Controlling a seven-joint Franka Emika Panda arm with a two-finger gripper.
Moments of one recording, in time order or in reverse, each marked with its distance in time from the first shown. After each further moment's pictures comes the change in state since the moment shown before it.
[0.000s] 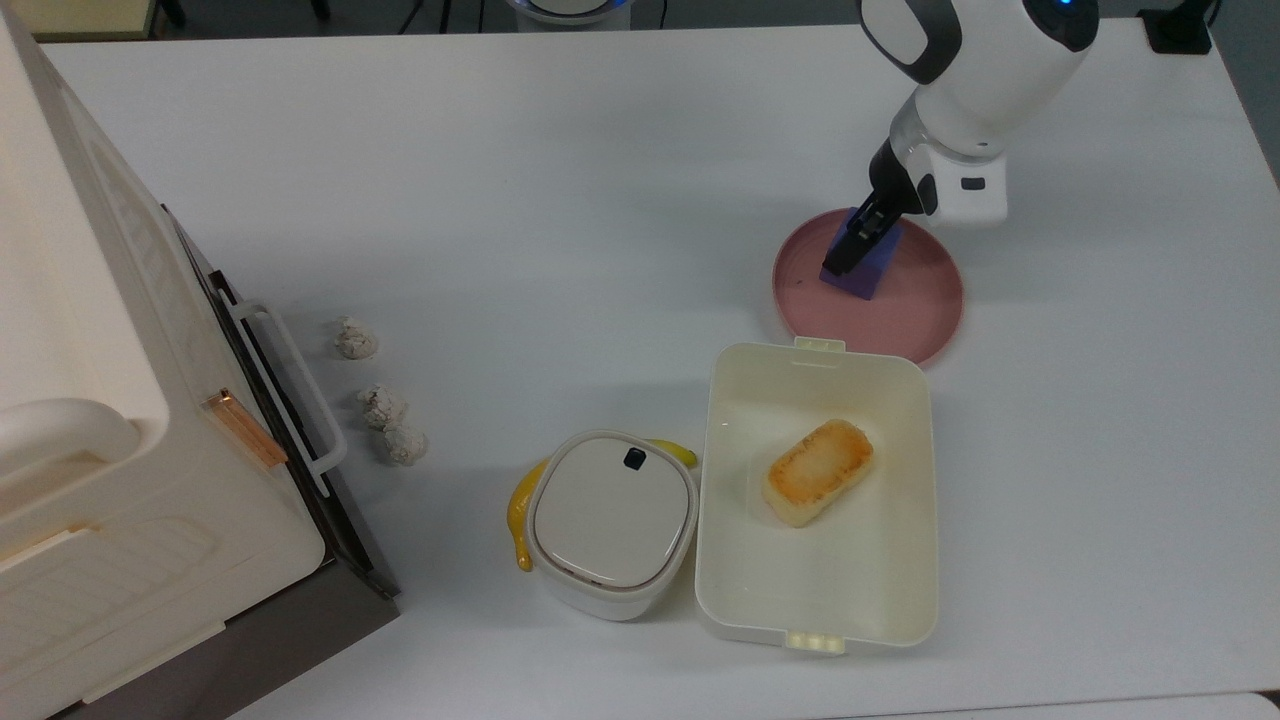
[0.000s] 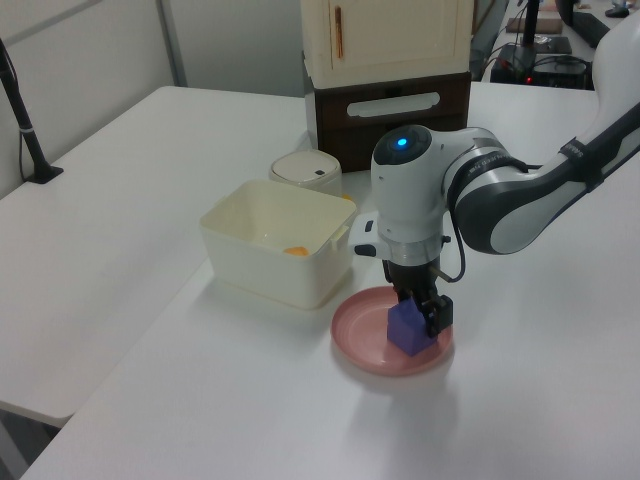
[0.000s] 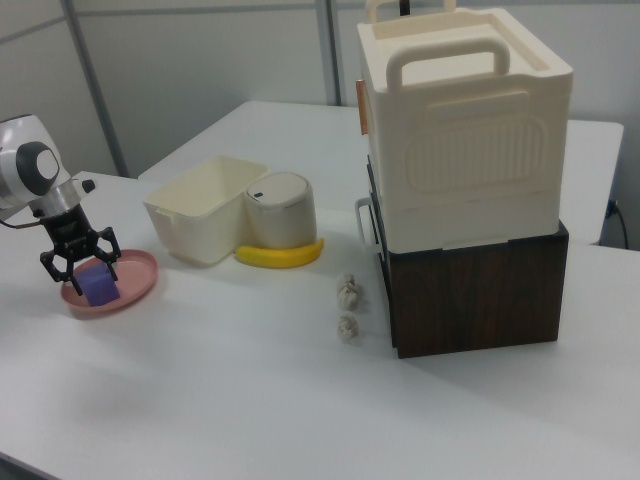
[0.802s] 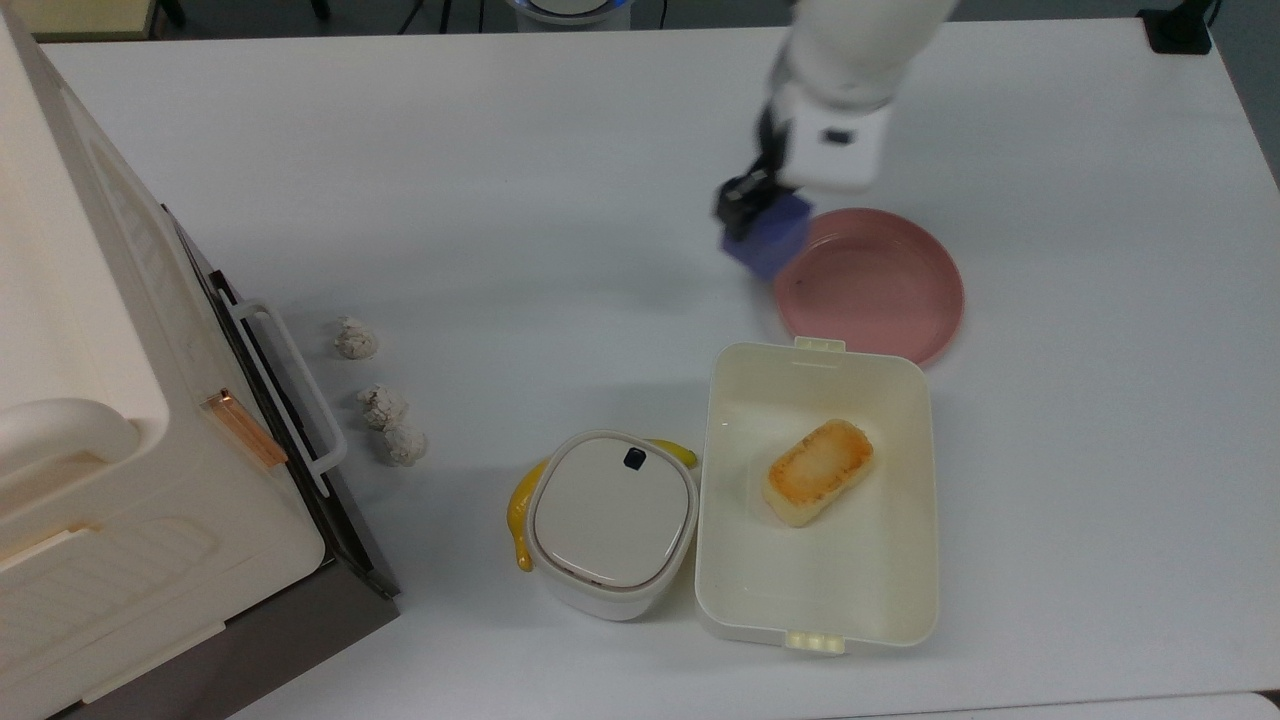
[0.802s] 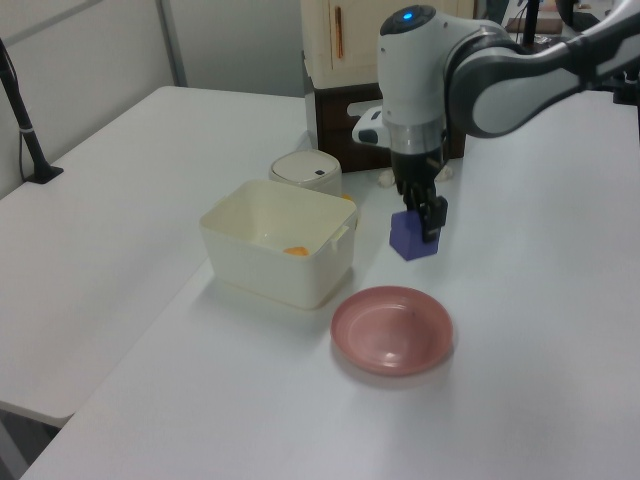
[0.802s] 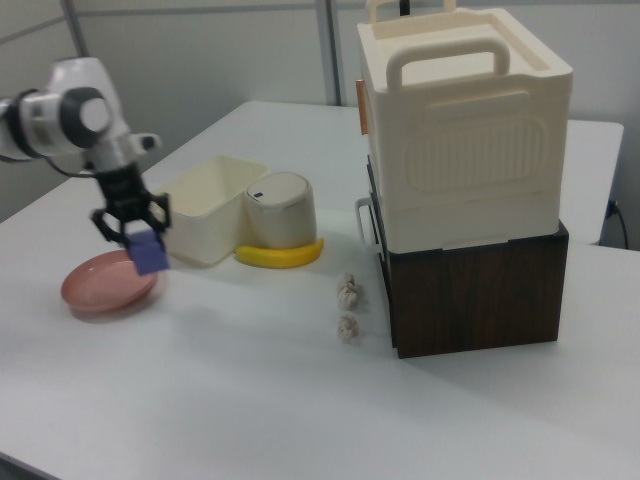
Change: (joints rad) arm -0.161 -0.163 -0.056 0.008 0.055 -0.147 -0.028
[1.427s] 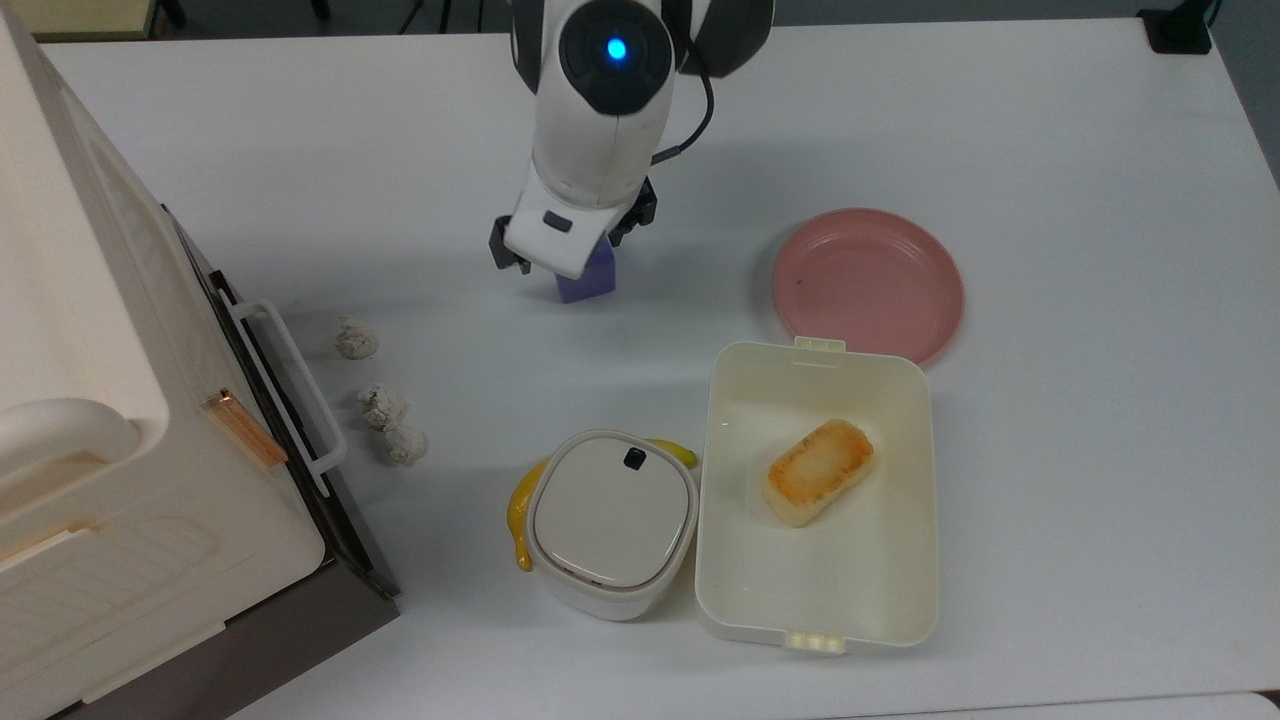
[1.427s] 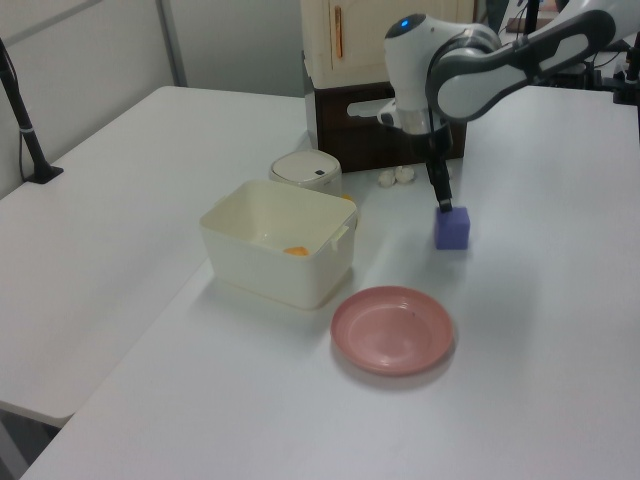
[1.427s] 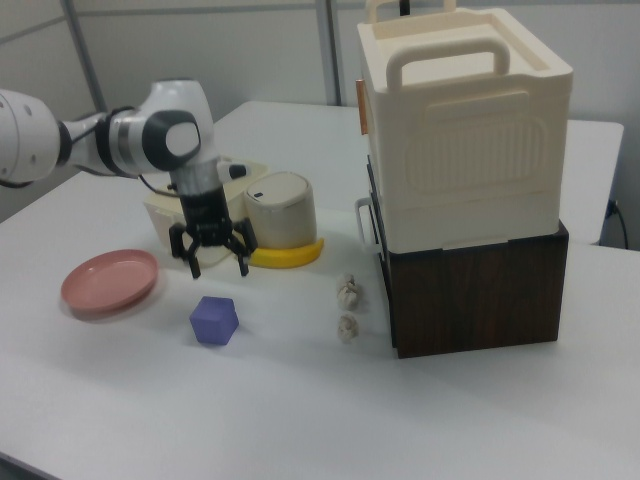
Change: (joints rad) arm -0.228 0.043 -0.044 -0.040 -0.001 0.004 0.077
